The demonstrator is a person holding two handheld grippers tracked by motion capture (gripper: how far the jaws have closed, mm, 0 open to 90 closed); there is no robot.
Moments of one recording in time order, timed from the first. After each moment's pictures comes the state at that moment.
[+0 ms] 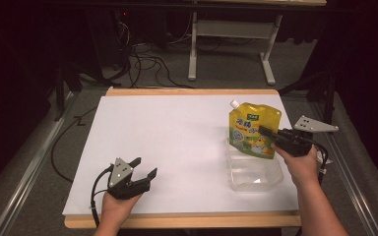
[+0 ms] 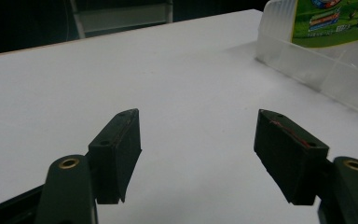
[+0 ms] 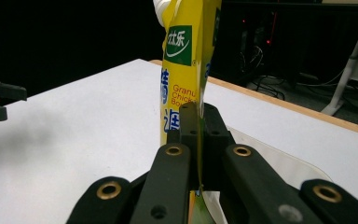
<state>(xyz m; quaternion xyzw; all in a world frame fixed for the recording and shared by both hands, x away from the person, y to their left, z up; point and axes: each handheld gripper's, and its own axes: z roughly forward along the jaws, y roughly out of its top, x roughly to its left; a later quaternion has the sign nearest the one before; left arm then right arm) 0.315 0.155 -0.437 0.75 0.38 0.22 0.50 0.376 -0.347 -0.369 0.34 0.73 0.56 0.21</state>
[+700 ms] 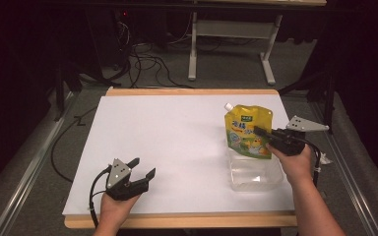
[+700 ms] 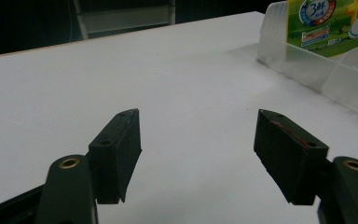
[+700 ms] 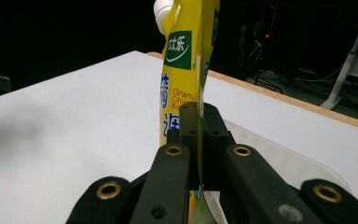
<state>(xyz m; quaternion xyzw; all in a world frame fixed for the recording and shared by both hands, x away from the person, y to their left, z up) 0.313 0.158 -0.435 0.74 0.38 0.23 0.50 0.385 -0.337 -0.380 0.35 0.73 0.55 0.21</state>
